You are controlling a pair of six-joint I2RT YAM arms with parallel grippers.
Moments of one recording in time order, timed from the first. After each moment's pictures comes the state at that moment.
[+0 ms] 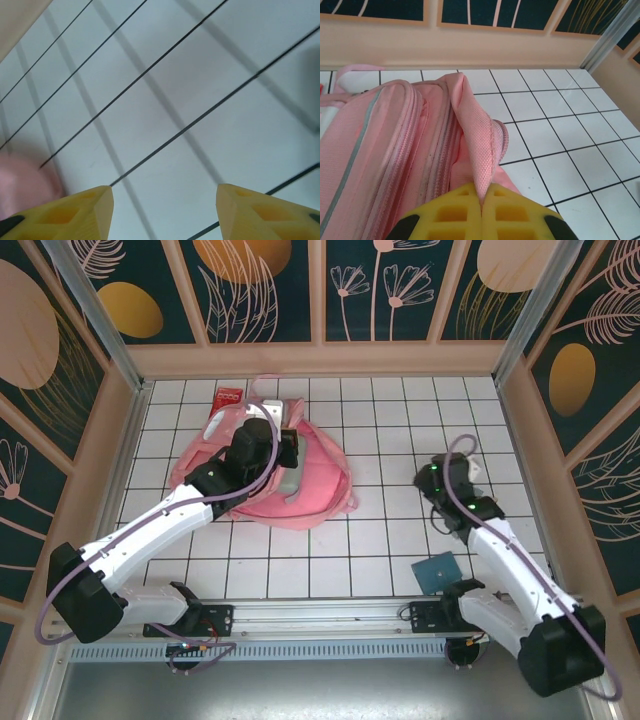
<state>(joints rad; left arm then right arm) -0.75 1.28 1.09 -0.24 -0.27 -0.44 0.25 0.93 0.65 -0.51 0.25 0.87</state>
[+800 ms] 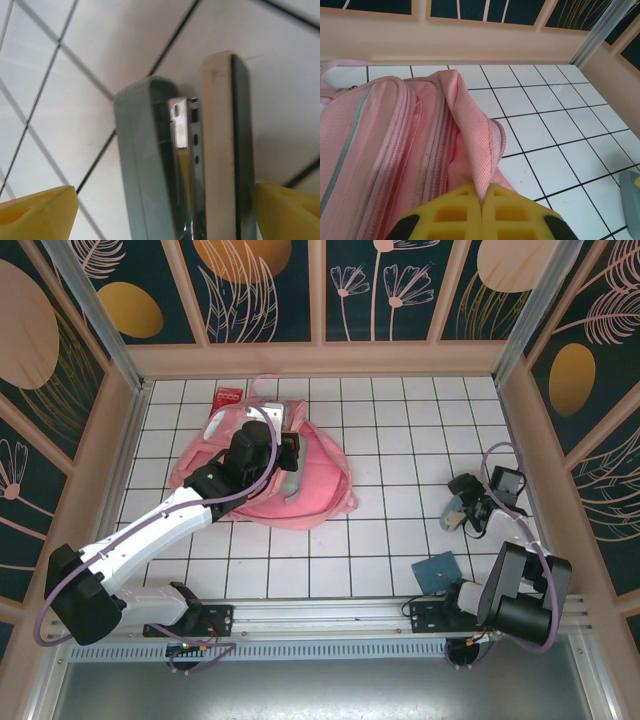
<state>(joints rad) -0.75 1.27 1.07 -0.22 -0.23 -0.44 -0.30 1.22 0.49 -0.18 -0.24 0.67</state>
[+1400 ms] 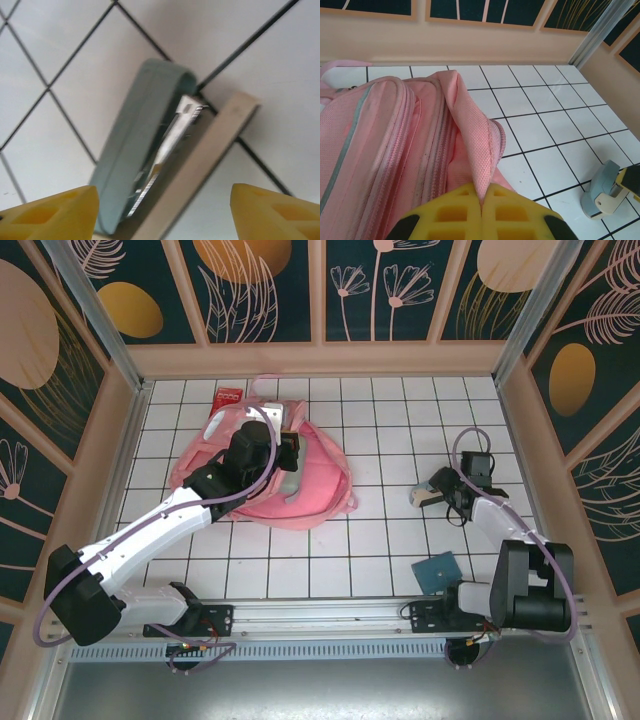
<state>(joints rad) -0.75 1.26 1.07 -0.22 -0.23 -0.44 -0.06 1.27 0.59 -0.28 0.00 0.69</state>
